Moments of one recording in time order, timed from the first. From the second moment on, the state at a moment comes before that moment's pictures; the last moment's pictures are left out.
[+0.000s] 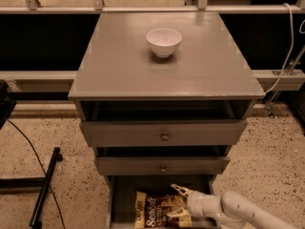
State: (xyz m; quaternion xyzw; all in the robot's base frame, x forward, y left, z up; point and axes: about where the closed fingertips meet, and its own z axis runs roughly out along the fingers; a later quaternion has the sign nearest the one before) arm 0.475 -0.096 0.305 -0.58 0.62 0.23 0.48
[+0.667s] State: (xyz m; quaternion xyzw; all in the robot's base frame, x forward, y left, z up) arm 0.486 -0.092 0.250 -0.60 0.62 0.22 0.45
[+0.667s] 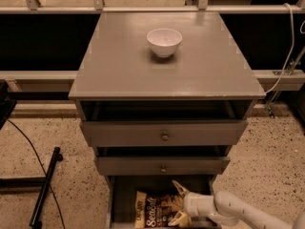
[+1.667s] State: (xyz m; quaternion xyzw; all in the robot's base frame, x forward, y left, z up) arm 0.491 -0.090 0.202 -0.60 0.64 0.23 0.42
